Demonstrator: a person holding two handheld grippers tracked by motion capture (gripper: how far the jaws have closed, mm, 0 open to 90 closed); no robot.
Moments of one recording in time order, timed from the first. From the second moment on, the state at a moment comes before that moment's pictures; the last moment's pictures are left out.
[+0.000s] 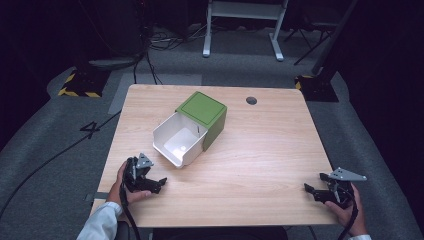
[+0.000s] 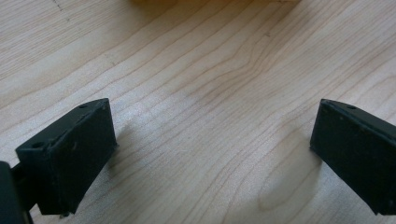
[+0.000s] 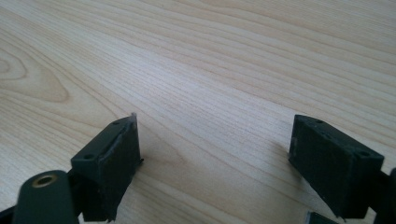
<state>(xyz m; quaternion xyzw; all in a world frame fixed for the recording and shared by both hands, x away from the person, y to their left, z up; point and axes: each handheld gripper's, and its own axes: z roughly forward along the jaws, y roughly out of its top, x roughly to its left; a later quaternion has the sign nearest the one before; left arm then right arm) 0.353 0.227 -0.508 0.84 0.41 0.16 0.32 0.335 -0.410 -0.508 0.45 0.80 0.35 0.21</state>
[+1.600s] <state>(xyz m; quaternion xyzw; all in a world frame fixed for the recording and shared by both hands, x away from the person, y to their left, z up) 0.362 0.233 -0.475 0.81 0.41 0.20 0.36 0.335 -0.410 -0.508 0.44 0.80 0.35 0.20</state>
